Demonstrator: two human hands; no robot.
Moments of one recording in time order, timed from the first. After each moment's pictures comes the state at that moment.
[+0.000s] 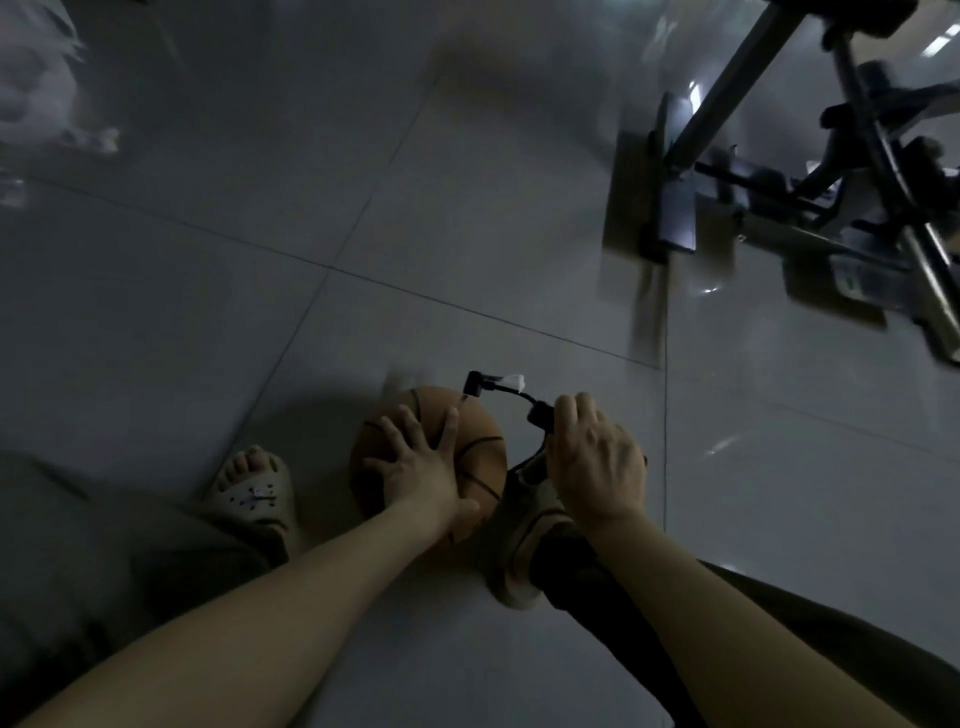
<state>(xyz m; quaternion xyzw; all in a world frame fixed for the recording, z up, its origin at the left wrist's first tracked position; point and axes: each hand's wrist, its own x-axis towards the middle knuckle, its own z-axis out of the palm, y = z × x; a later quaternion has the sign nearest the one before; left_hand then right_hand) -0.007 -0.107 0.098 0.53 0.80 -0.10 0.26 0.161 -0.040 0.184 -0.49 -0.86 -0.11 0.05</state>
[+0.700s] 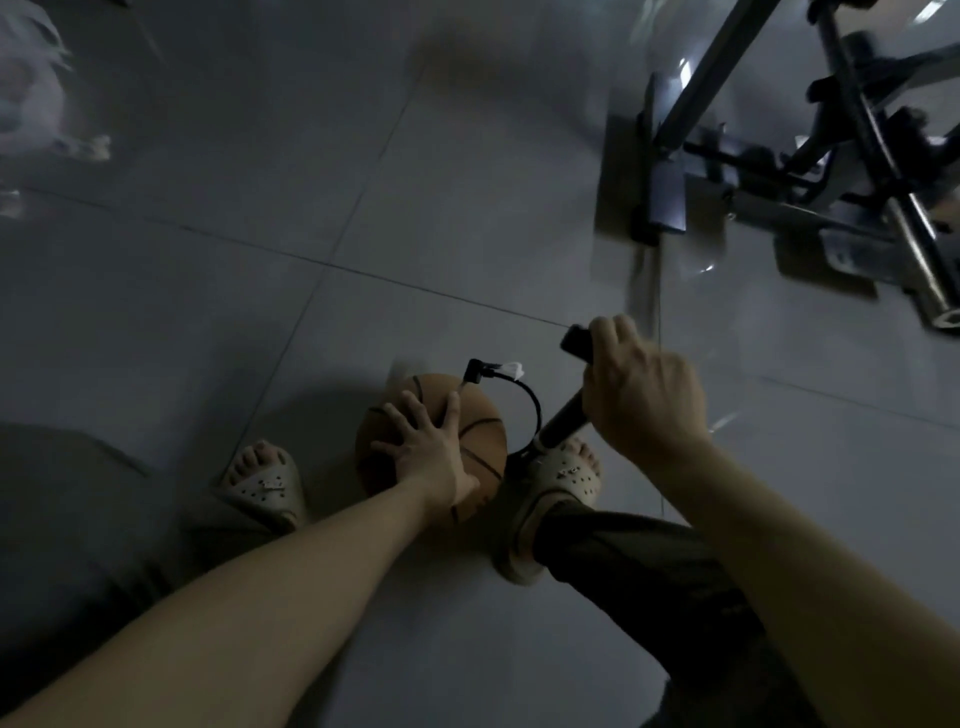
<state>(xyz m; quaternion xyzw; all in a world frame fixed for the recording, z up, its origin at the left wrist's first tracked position) -0.007 -0.102 0.105 0.53 0.80 -0.09 0.28 0.171 -0.021 0.274 -0.48 -0.87 -0.09 0.05</state>
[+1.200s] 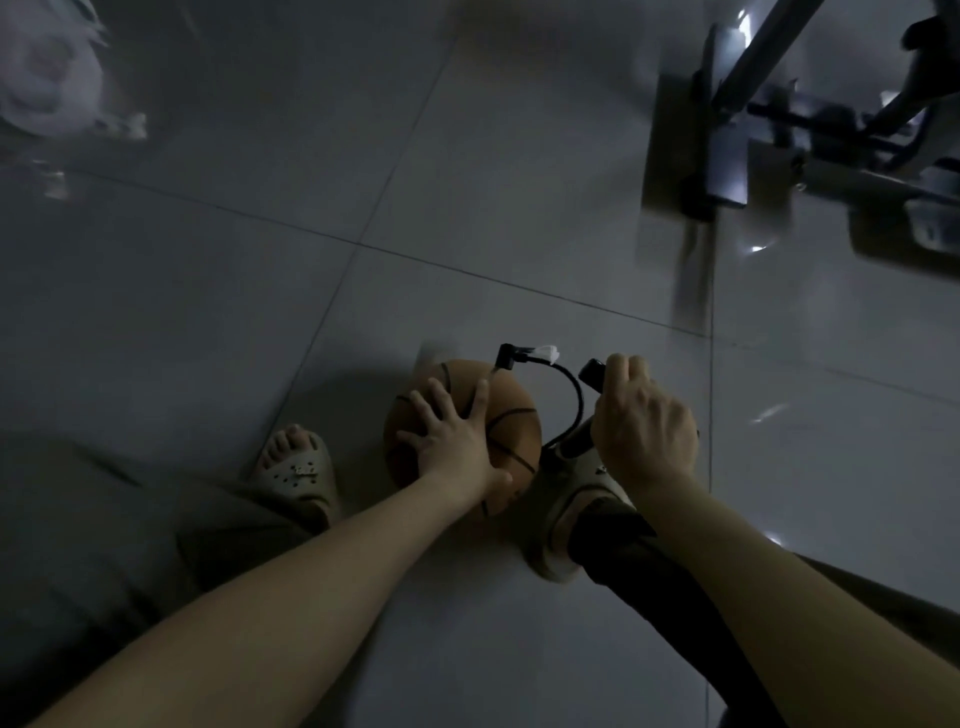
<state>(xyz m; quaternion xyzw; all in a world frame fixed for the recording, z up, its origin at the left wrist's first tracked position) -0.016 -0.100 0.101 0.53 0.80 -0.08 0.29 0.162 -0.022 0.178 -0.54 -0.83 -0.09 0.01</state>
